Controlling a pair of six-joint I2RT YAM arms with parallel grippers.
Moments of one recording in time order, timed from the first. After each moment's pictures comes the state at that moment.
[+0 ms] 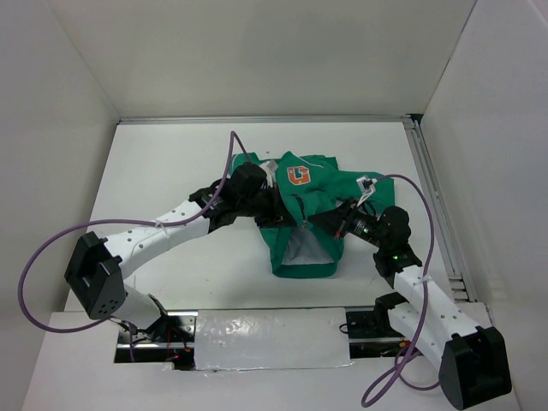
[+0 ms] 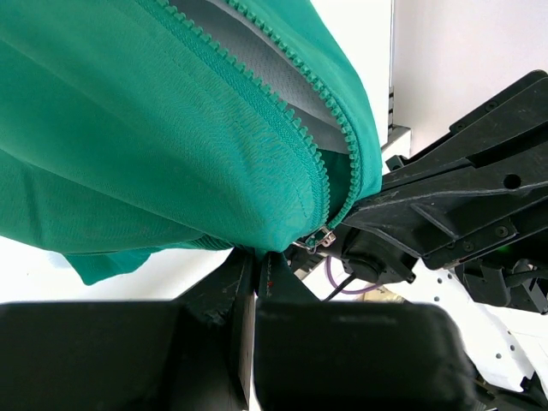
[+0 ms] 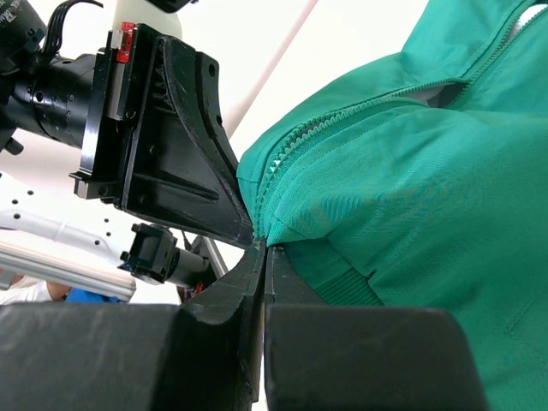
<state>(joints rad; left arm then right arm) -0.79 1.48 1.20 -0.38 0.27 -0.95 0.25 0.80 0.32 0.49 -0.71 0.81</state>
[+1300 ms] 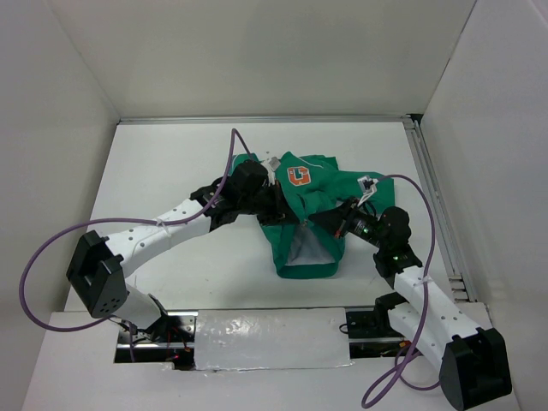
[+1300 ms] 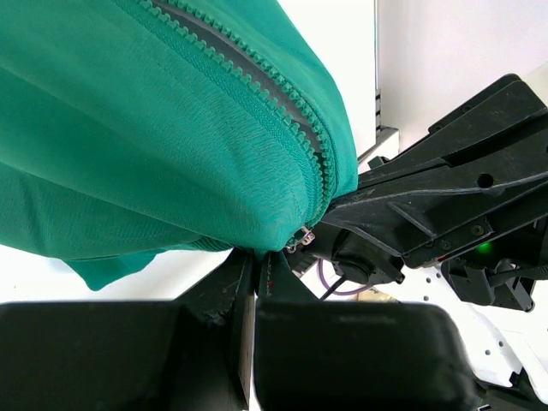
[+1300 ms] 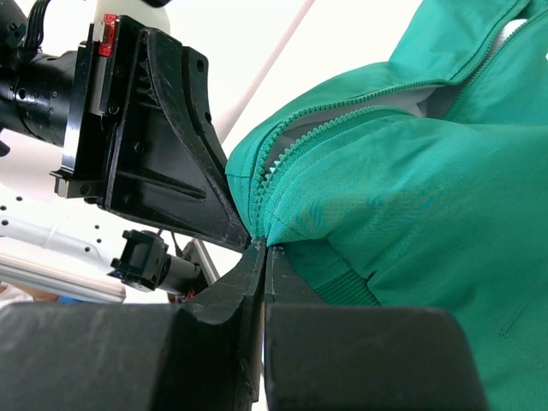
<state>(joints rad) -0.79 1.49 1.22 -0.36 0.28 -0.95 0.25 0.79 0.32 0.49 -0.68 0.79</state>
